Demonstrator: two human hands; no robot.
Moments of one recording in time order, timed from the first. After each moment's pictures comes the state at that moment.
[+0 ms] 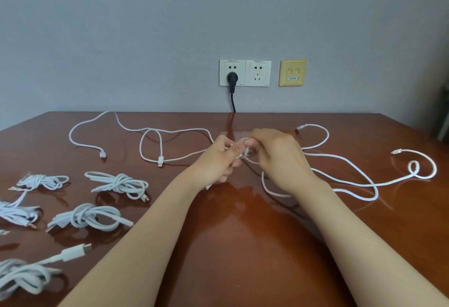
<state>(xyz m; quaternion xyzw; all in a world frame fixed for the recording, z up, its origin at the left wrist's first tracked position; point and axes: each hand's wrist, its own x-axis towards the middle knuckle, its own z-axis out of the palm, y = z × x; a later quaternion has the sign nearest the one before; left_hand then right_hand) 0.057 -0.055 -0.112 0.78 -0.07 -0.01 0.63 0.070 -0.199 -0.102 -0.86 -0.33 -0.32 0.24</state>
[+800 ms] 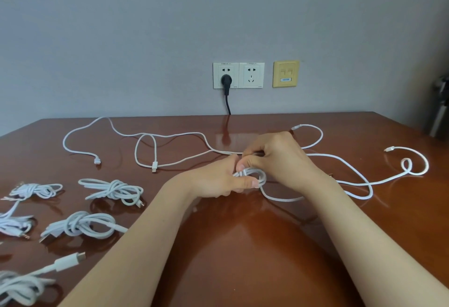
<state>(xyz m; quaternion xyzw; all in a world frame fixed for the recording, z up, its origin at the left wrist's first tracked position) 0.041 -0.060 -0.102 0.87 -0.20 -0.13 0.43 0.061 -0.214 -0.085 -0.87 -0.32 -0.14 0.34</state>
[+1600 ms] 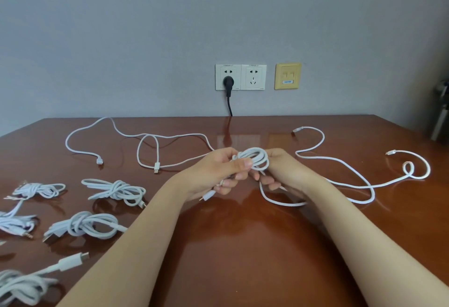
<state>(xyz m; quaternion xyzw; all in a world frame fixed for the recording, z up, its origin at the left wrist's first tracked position) 0.034 -0.054 -0.097 0.74 -0.17 -0.12 0.64 0.068 -0.214 -0.101 -0.76 -0.19 0.15 0.60</state>
